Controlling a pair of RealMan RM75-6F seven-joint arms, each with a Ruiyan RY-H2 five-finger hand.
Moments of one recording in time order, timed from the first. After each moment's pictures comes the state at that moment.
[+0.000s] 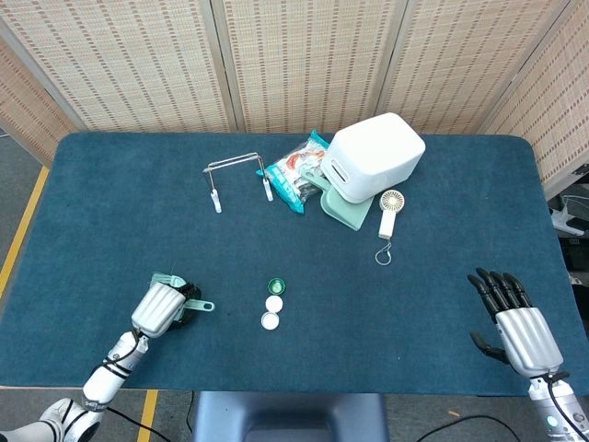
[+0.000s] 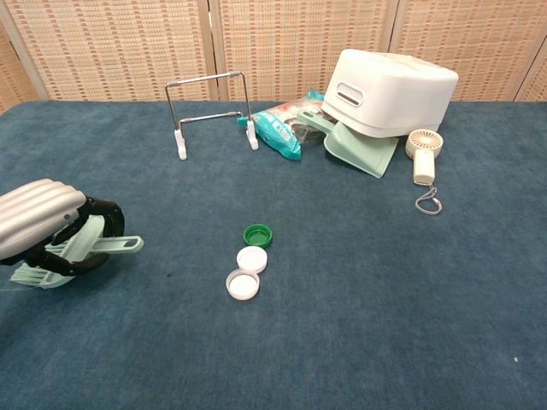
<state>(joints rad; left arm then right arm) -0.48 -1.71 0.05 -0.92 1.64 1.31 -0.08 0.09 -1.08 -0.02 -1.68 -1.62 1.44 -0.03</state>
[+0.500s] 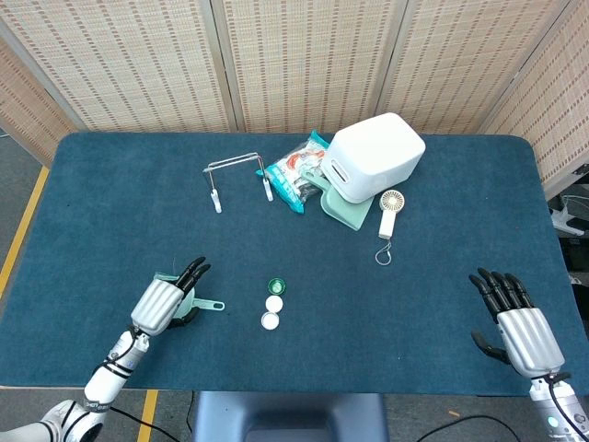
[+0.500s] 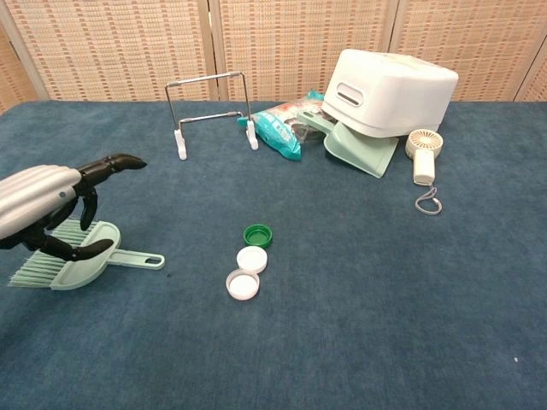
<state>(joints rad) -0.48 -1.64 0.02 -1.10 1.62 1.34 -0.12 0.09 -1.08 -0.02 -1.68 -1.61 1.44 -0.05</state>
